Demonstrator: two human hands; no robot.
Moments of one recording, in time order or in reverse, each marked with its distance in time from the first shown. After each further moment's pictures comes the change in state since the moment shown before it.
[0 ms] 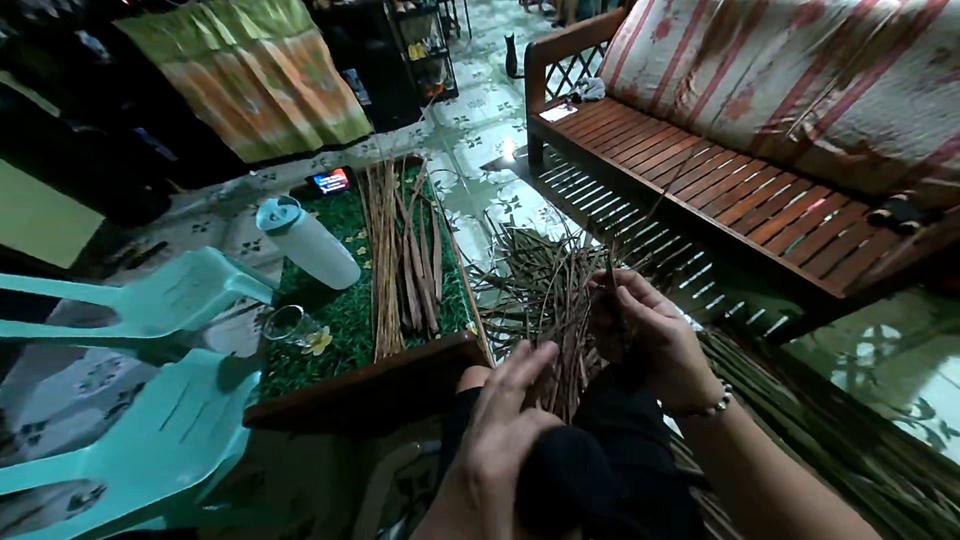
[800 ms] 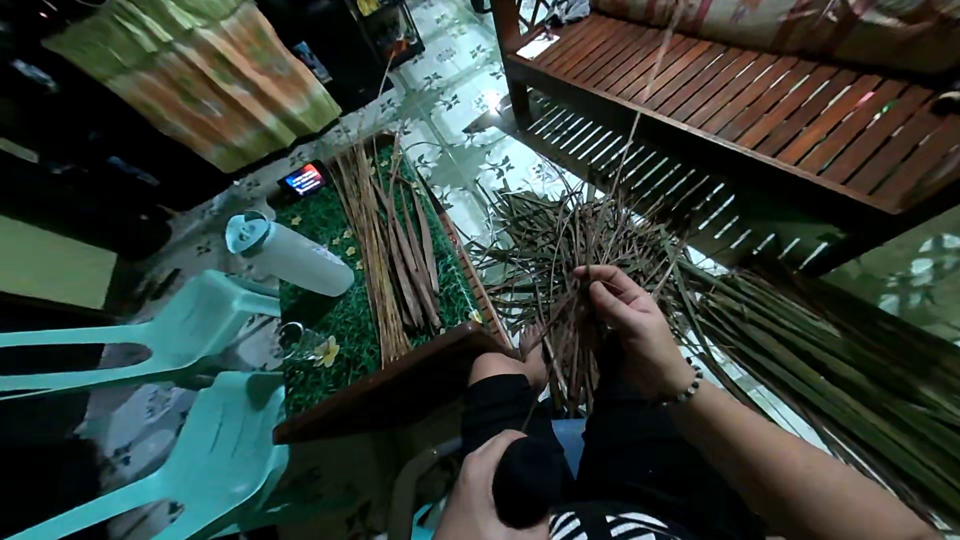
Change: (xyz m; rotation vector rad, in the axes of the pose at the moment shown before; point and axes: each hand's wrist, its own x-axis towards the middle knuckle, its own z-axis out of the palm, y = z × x) left_hand -0.051 -0.037 0.001 -0.112 -0.165 -0.467; right_hand 0.010 0.056 -0.008 0.020 0.218 0.029
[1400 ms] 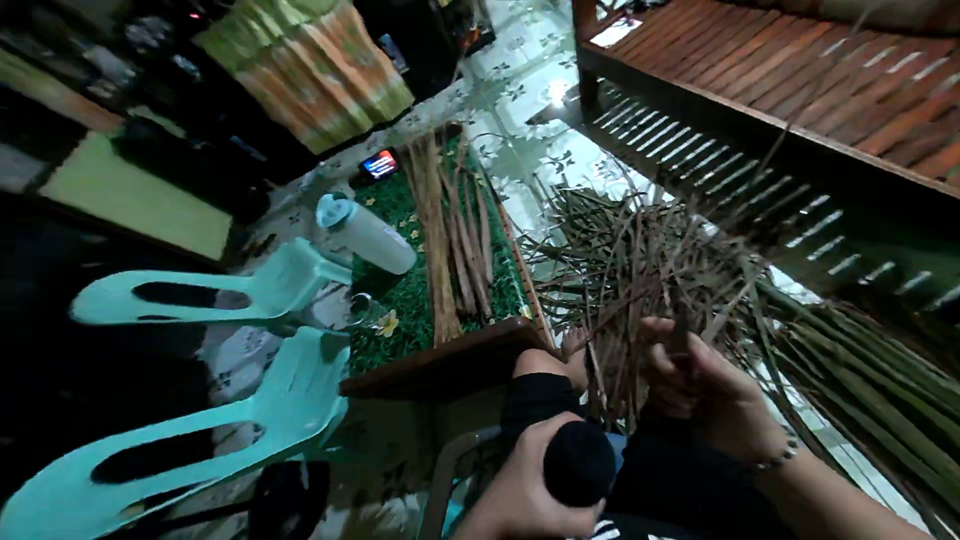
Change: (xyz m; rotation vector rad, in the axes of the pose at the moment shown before) left_hand 0.025 -0.012 -0.004 -0.264 -0.086 0.089; right_hand -0.019 0.021 -0.027 0.308 -0.399 0.174
